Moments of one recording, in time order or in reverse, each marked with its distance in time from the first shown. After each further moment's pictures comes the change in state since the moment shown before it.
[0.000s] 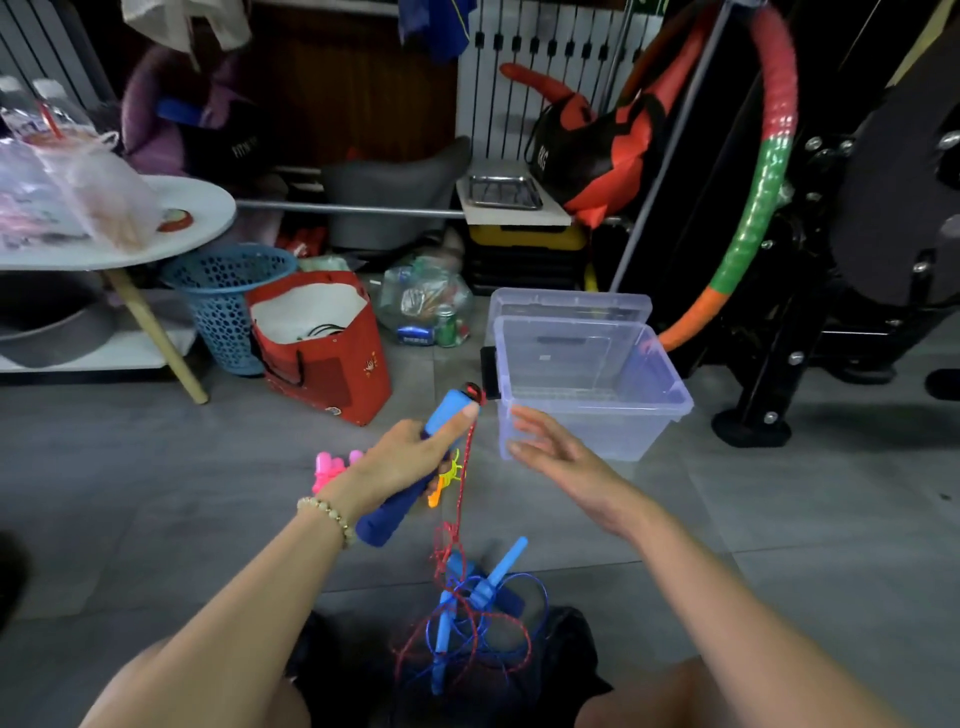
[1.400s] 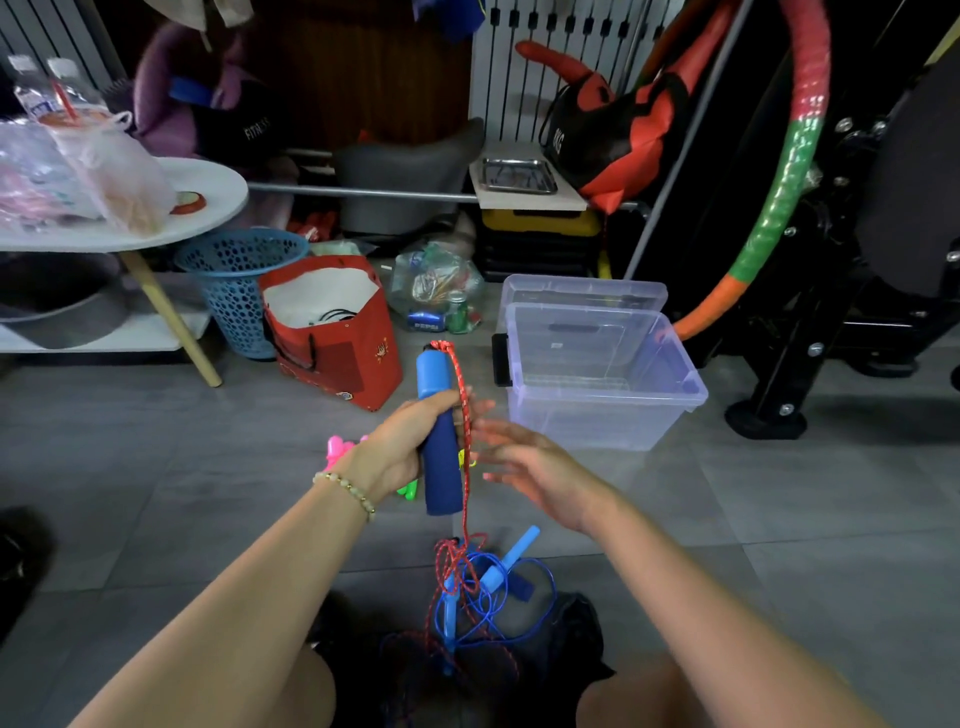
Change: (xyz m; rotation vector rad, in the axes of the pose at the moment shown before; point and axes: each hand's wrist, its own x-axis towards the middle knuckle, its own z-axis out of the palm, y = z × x) left_hand 0.009 0.006 0.002 -0.796 0.014 -0.149; right_hand 0.019 0.005 0.040 0.327 -0.126 0.112
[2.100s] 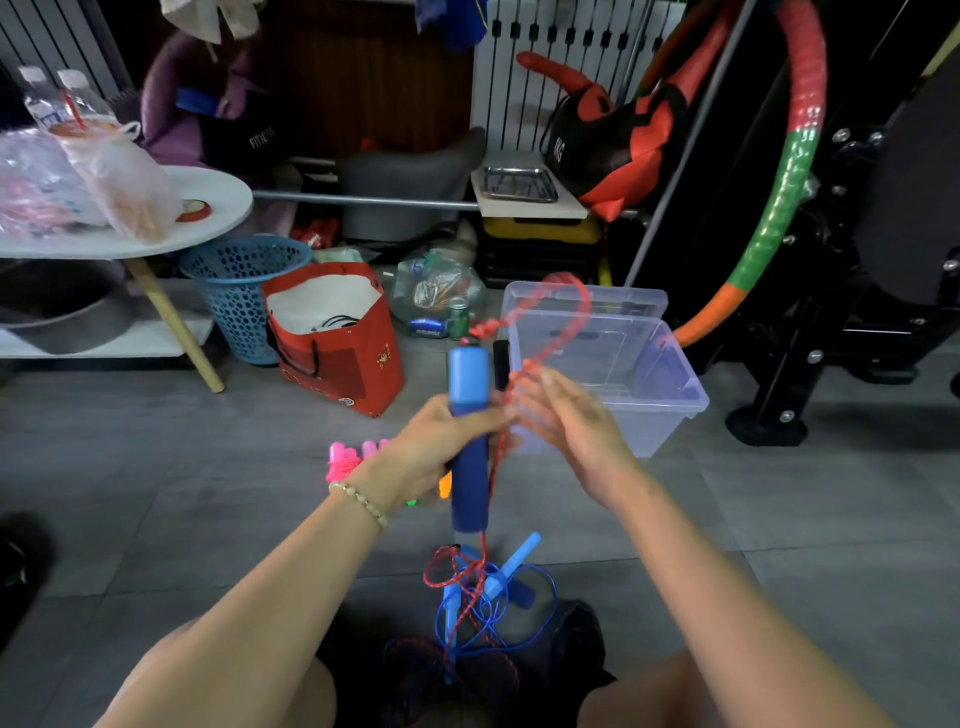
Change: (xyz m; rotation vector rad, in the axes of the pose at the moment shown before) left_hand -0.020 -0.001 0.022 0.233 -0.163 0.226; right_hand -0.003 -0.031 -0.020 0.065 0.221 -0.272
